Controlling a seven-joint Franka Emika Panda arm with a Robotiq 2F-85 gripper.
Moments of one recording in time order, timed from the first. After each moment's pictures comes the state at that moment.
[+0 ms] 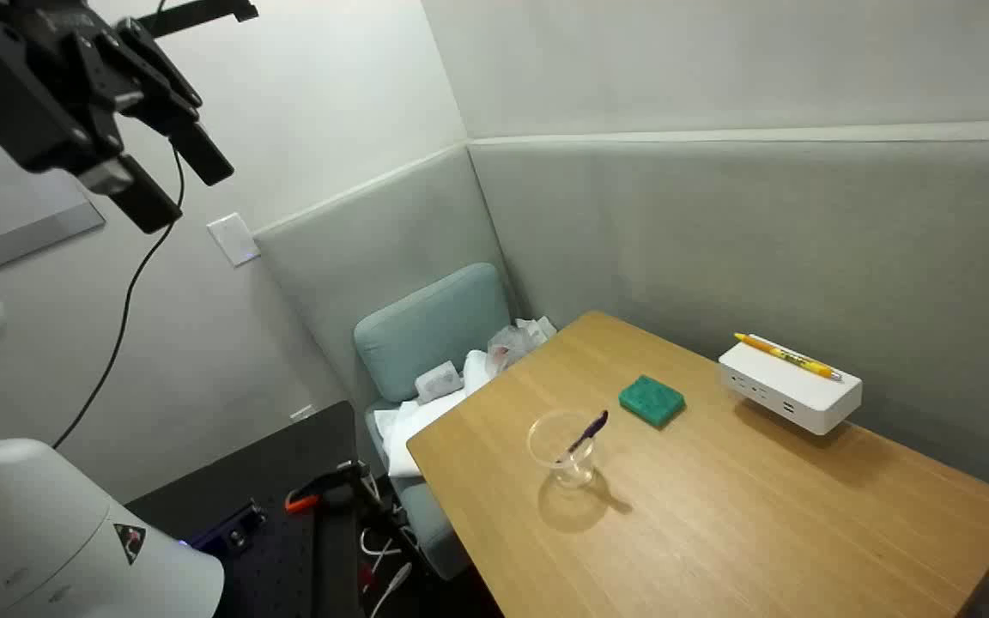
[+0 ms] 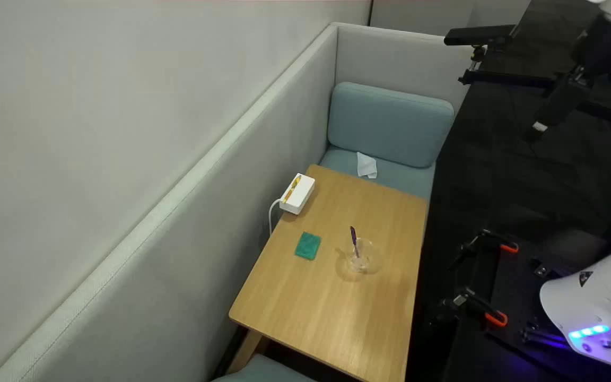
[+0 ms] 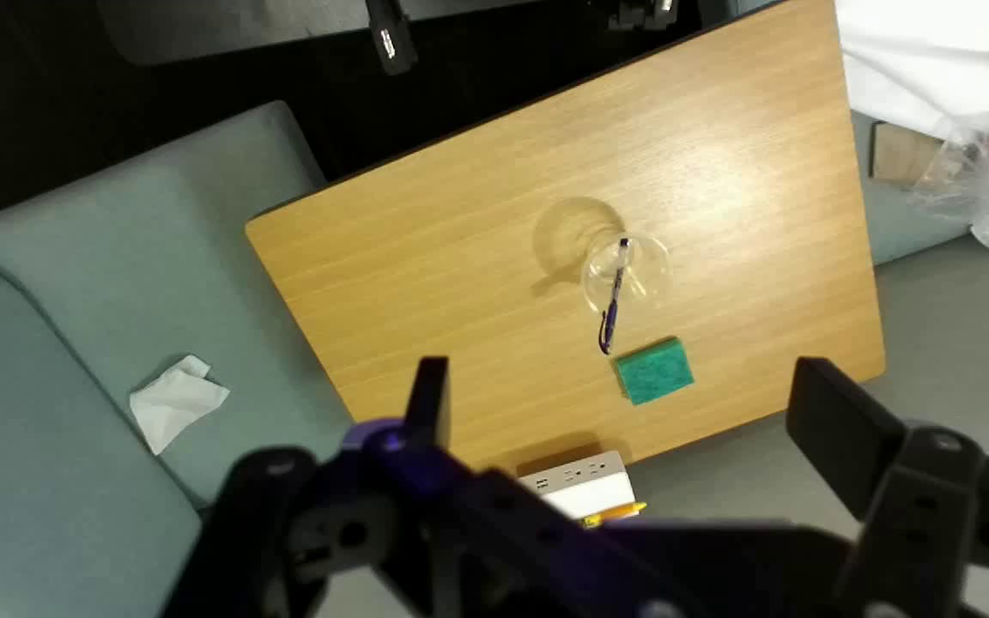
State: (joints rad) arm -0.08 -1.02 -0.08 -2.71 -0.01 1.82 0.03
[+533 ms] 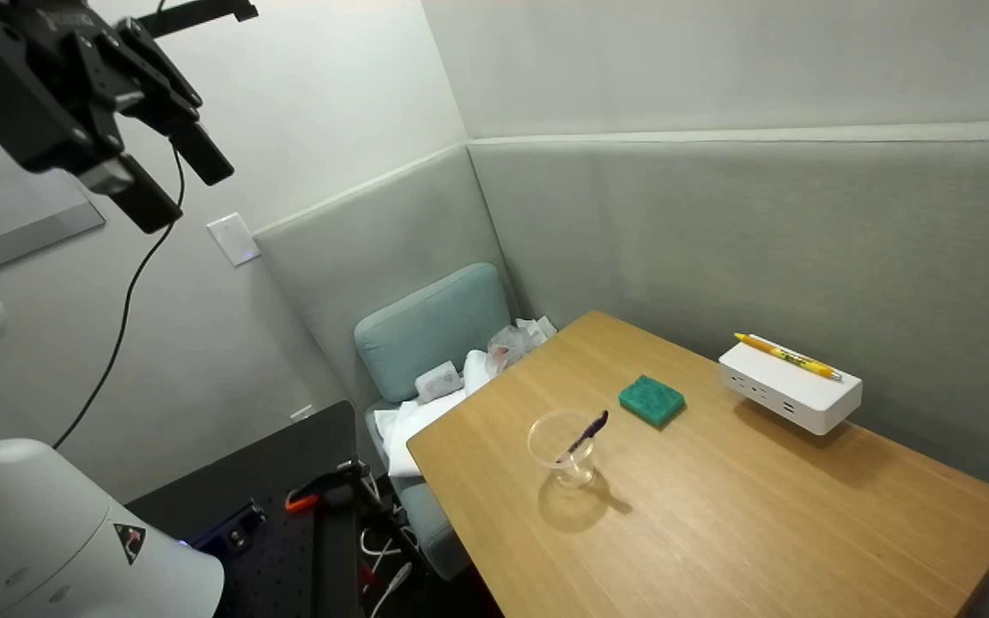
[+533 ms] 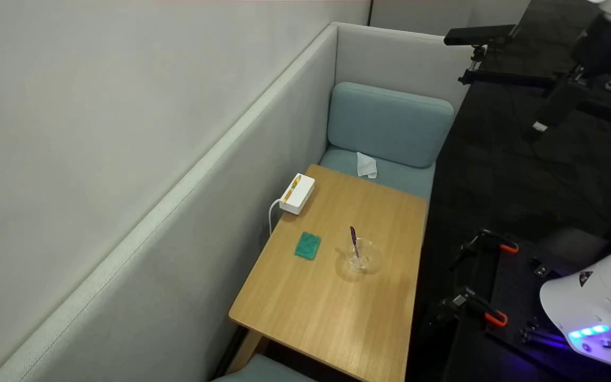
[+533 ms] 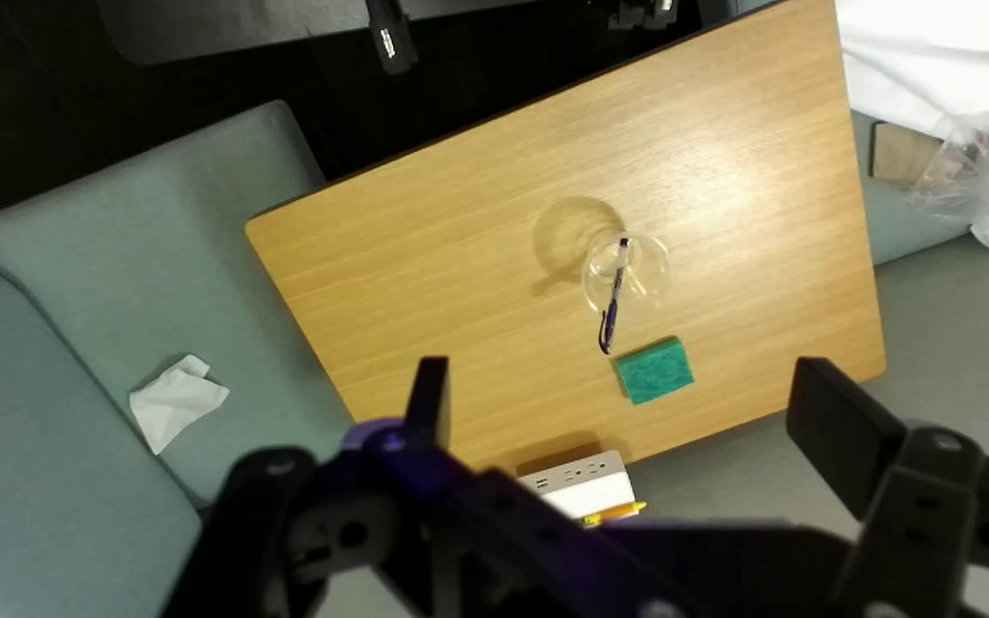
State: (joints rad) arm -0.08 -1.02 -0.08 -2.71 -0.01 1.83 0.03
